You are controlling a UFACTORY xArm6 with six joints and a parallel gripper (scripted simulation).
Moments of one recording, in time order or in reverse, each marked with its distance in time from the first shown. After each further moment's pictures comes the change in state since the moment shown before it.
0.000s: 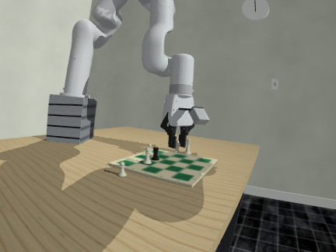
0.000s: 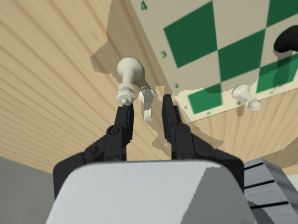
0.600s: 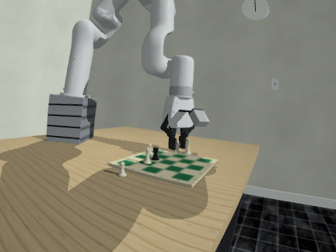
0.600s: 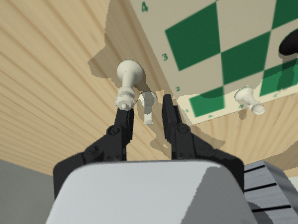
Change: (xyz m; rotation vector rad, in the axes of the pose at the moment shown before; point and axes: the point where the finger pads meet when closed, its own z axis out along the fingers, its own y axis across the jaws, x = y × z) arm 0.000 0.000 0.006 0.002 0.000 0.000
